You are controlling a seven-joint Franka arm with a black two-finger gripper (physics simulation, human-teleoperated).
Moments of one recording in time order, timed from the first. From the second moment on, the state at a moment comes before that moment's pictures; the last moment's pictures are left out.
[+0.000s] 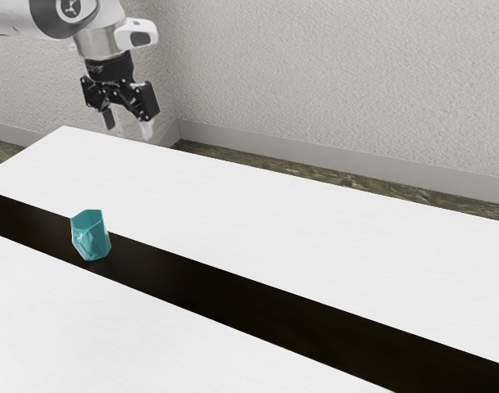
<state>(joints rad) -0.07 -0.01 0.09 -1.57 0.01 1.58 0.03</state>
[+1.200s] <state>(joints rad) 0.30 -0.27 0.04 -2.33 0.02 2.04 0.06</state>
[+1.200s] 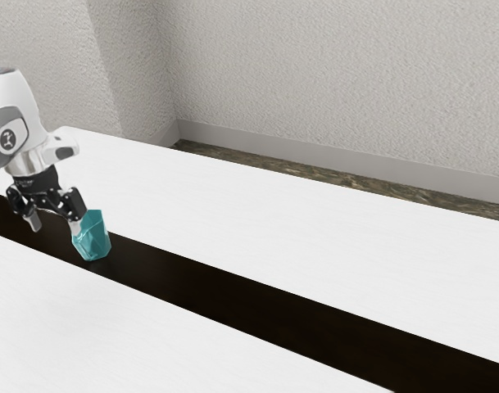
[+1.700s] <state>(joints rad) 0.36 -0.04 0.04 -2.31 0.05 2.30 0.12</state>
